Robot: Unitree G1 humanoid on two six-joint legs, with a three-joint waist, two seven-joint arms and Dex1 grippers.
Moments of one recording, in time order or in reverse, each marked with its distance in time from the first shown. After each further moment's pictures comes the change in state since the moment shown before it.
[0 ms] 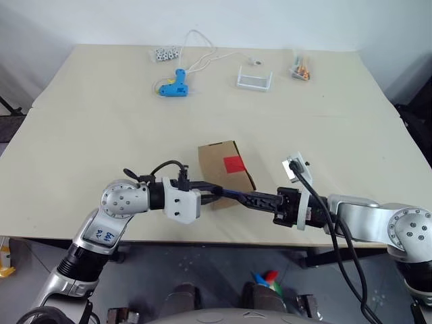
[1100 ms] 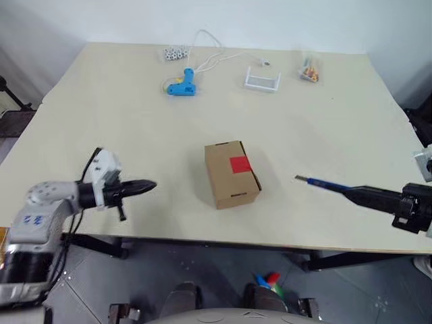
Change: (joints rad) left arm -0.013 0.151 0.280 0.232 -0.487 0.672 -0.184; right arm 0.469 -0.366 -0.853 -0.003 -0.295 0.237 0.479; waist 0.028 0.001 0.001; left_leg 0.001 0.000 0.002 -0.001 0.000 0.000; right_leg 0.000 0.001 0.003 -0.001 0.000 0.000
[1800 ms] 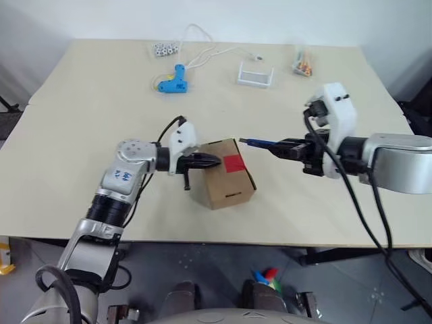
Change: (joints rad) left arm -0.394 -0.307 -0.277 0.275 0.269 -0.209 0.020; right arm -0.970 0.117 0.969 0.072 0.294 -0.132 -0.786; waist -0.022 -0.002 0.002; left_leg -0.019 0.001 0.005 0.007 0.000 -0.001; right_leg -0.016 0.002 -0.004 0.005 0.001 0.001
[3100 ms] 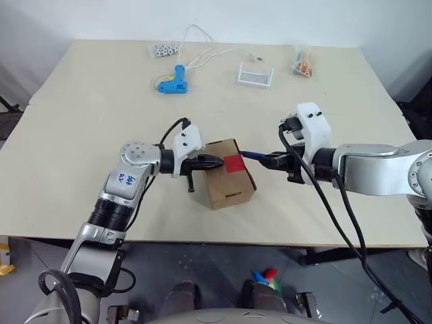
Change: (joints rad) left arm 0.041 0.001 0.013 -0.082 0.018 0.062 0.026; right arm 0.031 0.110 0.019 0.051 -0.002 0.041 -0.114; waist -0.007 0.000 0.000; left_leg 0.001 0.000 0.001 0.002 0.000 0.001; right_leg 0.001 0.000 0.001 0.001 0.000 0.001
